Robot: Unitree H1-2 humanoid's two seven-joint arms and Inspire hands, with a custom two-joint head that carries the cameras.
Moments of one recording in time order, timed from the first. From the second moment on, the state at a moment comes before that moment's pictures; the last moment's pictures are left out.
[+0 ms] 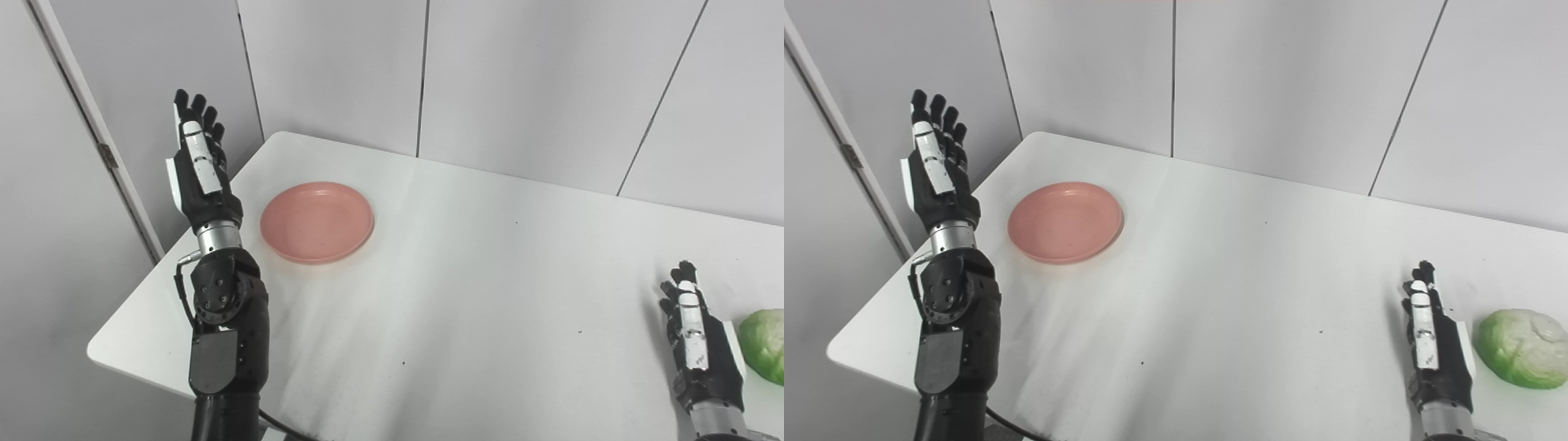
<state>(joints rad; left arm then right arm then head) -0.36 0.11 0.46 -0.04 -0.22 -0.10 0.26 -0.28 -0.12 -0.06 0.17 0.10 0.02 0.08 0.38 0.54</state>
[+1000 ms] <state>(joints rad) -0.36 0.16 0.49 0.17 -0.35 -0.10 0.25 -0.28 -0.12 -0.06 0.16 0.10 0.02 0.08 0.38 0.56</state>
